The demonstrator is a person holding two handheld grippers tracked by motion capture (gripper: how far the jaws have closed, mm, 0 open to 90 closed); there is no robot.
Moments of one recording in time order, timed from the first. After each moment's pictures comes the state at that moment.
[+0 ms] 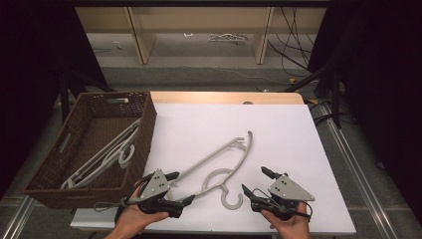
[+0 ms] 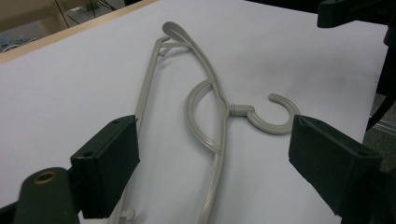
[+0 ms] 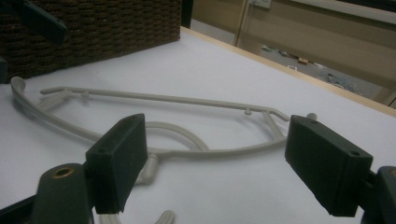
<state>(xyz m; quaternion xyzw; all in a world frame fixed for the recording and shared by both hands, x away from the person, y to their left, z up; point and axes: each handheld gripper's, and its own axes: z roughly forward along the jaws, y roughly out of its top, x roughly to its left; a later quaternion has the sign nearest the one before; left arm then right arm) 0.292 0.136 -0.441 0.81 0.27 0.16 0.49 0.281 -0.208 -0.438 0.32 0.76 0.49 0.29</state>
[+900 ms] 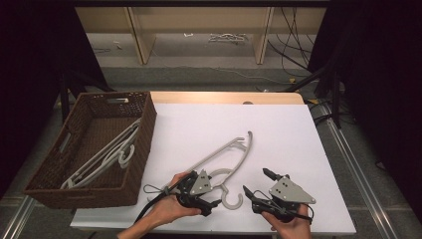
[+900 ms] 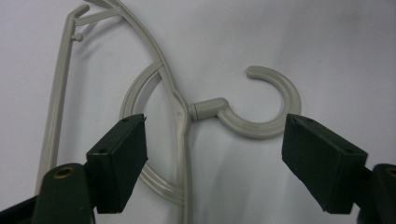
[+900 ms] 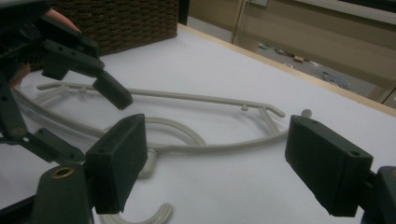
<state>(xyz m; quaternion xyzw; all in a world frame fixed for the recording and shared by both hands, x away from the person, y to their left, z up) 0.326 0.053 -0.470 0.89 0.17 0.13 0.40 0.276 -0.209 -0.438 0.32 0.76 0.49 0.30</state>
